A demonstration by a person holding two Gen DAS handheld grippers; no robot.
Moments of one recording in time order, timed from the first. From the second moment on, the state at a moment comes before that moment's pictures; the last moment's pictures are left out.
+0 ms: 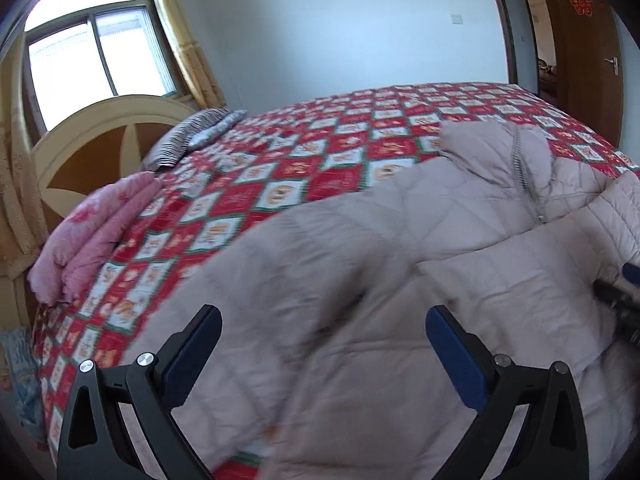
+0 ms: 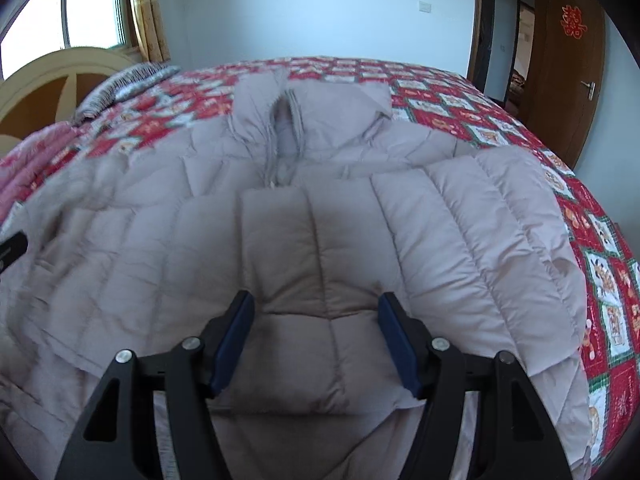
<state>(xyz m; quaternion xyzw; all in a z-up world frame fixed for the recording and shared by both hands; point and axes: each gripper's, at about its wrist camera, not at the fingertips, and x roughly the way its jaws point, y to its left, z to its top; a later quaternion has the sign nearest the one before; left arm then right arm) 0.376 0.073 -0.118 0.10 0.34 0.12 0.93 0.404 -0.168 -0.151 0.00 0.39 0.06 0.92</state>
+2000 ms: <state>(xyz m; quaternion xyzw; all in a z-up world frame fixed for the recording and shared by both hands) 0.320 0.045 0.019 0.11 0.24 0.02 0.96 0.327 -0.239 -0.132 -0.03 0.36 0.06 0.93</state>
